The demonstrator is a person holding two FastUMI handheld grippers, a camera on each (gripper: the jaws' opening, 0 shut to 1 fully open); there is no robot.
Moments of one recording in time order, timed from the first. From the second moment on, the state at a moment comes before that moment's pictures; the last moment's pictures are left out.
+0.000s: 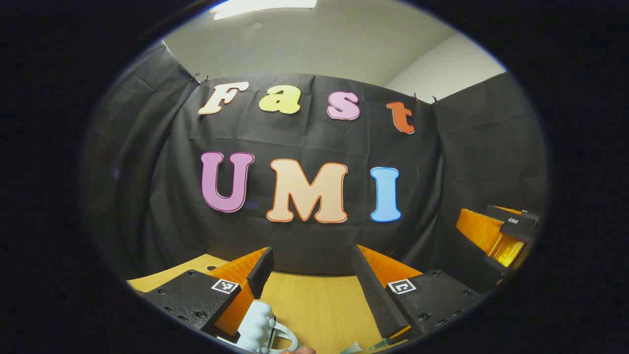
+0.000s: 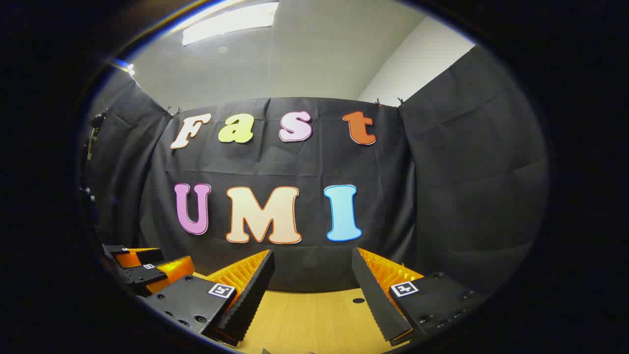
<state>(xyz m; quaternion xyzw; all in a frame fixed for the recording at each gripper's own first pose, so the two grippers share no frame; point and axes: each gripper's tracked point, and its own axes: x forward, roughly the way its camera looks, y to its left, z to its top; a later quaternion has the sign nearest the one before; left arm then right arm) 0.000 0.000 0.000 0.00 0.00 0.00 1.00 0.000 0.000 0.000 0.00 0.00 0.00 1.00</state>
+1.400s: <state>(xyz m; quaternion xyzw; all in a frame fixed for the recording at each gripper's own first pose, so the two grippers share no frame) -0.032 0.012 -0.308 -0.02 0.45 0.00 0.89 0.014 -0.010 -0.078 -0.05 0.09 0.00 0.99</state>
